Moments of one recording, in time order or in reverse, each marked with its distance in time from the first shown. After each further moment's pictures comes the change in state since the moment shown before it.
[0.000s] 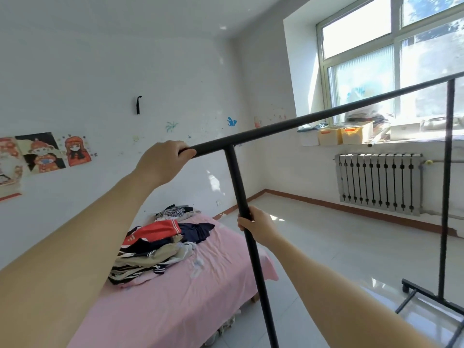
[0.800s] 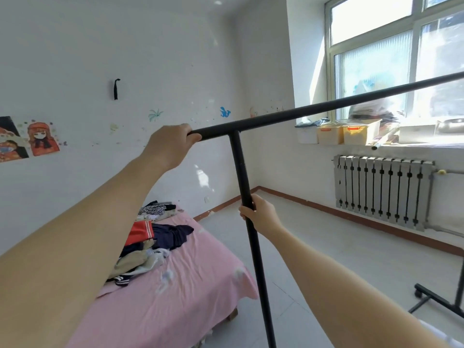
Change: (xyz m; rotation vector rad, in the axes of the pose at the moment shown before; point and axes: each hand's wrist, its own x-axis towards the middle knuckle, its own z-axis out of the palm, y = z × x) left_hand 0.251 0.085 0.194 0.104 0.042 -0.013; right_hand 0.239 0.126 -0.155 -0.022 0.039 0.039
